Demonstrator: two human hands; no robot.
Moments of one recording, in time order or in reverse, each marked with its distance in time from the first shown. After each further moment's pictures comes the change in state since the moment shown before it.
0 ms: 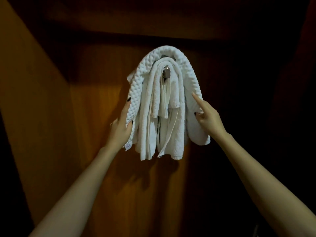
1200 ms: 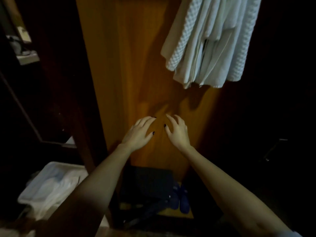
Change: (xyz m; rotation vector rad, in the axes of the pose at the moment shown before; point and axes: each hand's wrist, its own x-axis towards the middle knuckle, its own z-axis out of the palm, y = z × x) left_hand -0.295 -0.021 -0.055 0.250 -0.563 -0.219; right_hand -0.282 -0.164 0.160 0.088 -0.496 0.255
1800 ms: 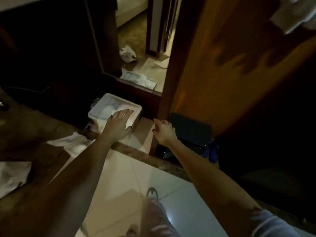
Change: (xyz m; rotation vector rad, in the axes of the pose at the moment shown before) left_hand -0.390 -0.162 -0.089 0.141 -0.236 -0.557; right_hand -0.230 -0.225 0.218 -0.120 -0.751 0.020
